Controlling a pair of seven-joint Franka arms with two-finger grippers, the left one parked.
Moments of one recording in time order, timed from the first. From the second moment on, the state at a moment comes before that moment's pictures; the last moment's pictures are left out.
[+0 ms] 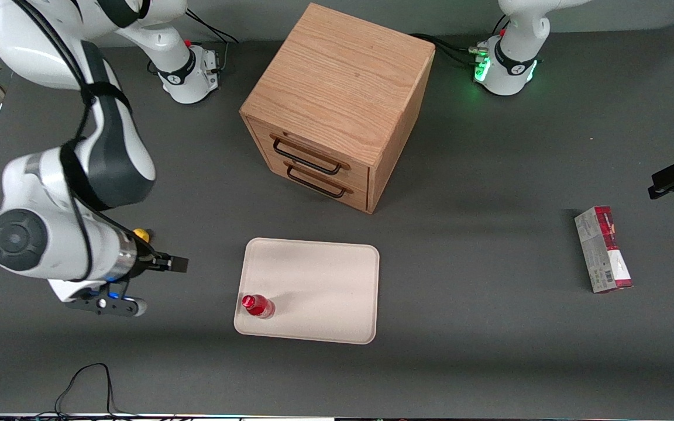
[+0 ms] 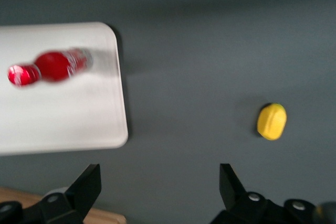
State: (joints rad) arm 0.12 0.58 0.10 -1.12 -0.05 1.53 0.34
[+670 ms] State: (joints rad) arm 0.05 0.14 0.03 -1.59 -0.03 1.54 -0.02
